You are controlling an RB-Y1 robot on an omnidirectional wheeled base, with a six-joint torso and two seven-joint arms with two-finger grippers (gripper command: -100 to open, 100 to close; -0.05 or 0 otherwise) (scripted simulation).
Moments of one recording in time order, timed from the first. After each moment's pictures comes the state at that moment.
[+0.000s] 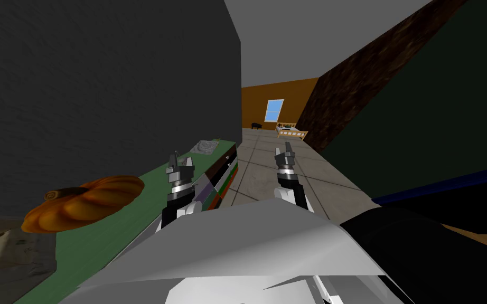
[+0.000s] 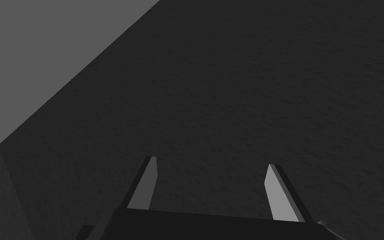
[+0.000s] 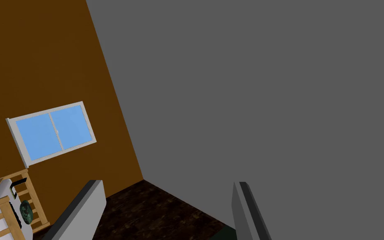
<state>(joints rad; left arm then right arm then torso) 0.48 -0.01 -0.02 -2.22 0.09 -0.49 0.04 0.51 0.00 -0.01 -2.35 -0.11 -0.36 -0.01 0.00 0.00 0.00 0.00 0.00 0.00</state>
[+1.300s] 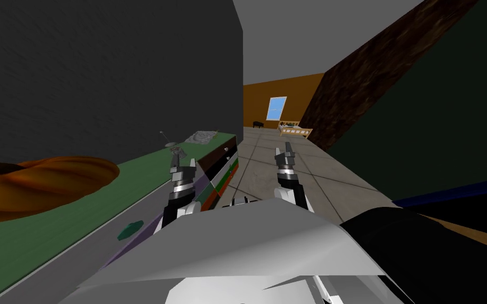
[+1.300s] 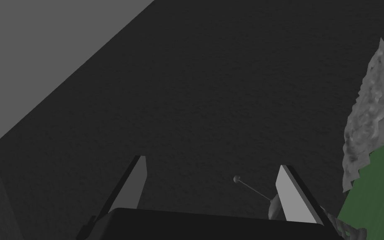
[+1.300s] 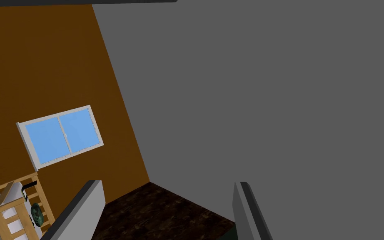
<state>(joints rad) 0.46 0.05 -0.02 -2.18 0.09 -0.49 0.05 0.51 0.00 -0.01 -2.35 -0.11 -0.36 -0.01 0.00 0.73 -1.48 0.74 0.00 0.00</state>
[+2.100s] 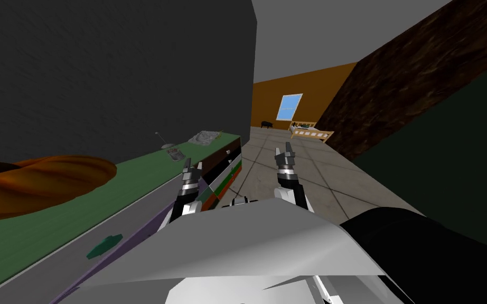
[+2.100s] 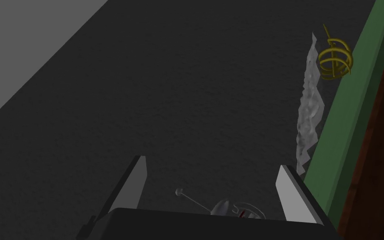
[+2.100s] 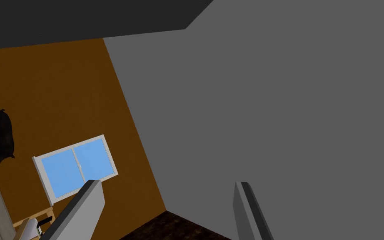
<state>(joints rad) 0.38 0.15 -0.02 -1.97 0.08 -0.52 0.13 0.51 0.00 -0.01 -2.35 -0.11 -0.36 -0.01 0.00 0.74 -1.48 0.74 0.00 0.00</state>
